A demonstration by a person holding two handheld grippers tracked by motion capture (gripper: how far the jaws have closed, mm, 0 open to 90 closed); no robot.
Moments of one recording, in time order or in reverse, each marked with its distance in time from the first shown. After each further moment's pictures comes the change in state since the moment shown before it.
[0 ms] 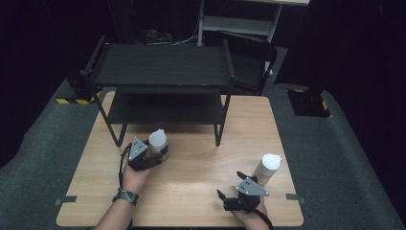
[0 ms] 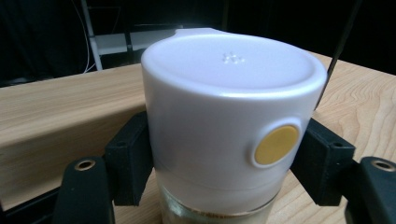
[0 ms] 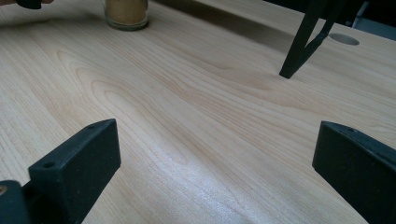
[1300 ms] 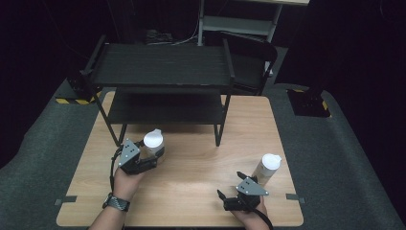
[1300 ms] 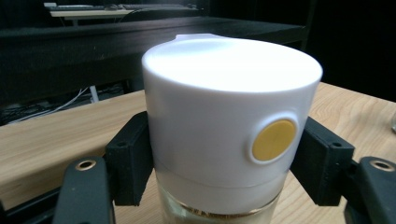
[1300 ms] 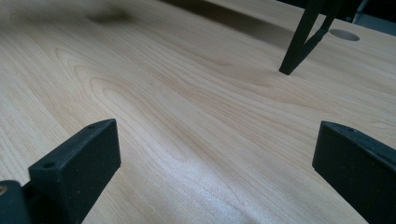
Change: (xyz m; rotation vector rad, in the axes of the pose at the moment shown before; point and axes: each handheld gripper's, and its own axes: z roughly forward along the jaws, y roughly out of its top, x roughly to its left) left arm -0.006 0.022 -0.041 -0.065 -0.051 0.045; right arm 0.001 0.002 0.000 0.017 -0.004 0.007
